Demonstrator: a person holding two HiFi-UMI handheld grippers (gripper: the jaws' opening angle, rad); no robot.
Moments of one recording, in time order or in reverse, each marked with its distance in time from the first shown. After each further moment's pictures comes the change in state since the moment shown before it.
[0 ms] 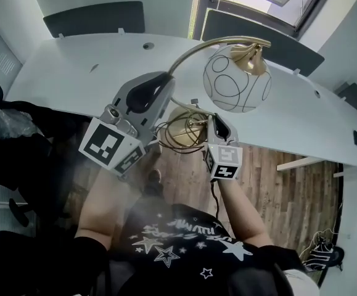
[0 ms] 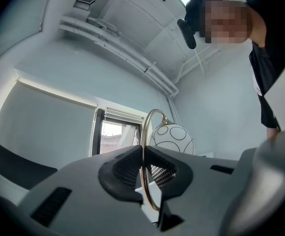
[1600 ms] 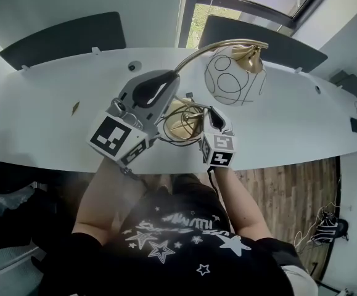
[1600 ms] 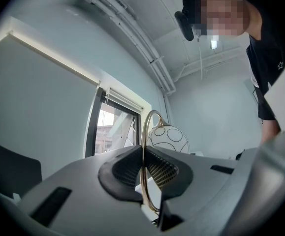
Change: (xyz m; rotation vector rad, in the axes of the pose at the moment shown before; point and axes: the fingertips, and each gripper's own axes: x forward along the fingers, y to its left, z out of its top) left arm 0.124 0.200 -0.103 -0.120 0.070 -0.213; right arm 0.228 -0.025 -0.023 0.073 0.140 -0.191
